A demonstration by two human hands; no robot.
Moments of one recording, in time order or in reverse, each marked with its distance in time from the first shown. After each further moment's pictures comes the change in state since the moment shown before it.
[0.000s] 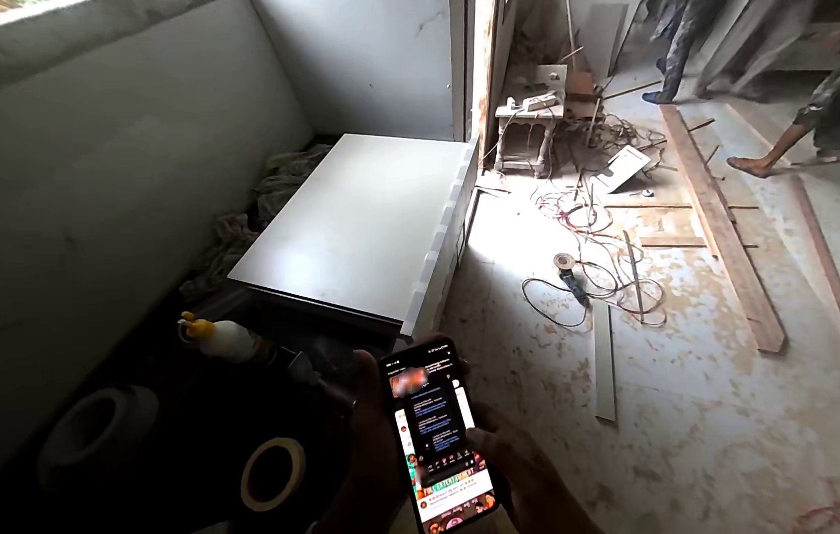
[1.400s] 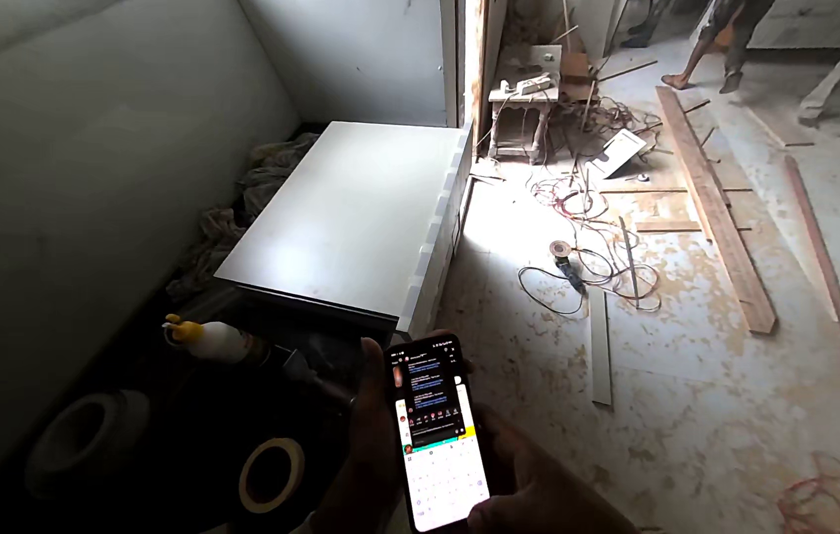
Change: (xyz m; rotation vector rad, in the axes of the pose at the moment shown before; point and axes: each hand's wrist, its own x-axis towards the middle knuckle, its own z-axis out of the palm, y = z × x) left_hand 0.015 0.001 -0.012 0.012 -0.004 -0.116; right_hand 0.001 0.002 -0.030 -0.004 -0.362 0.055
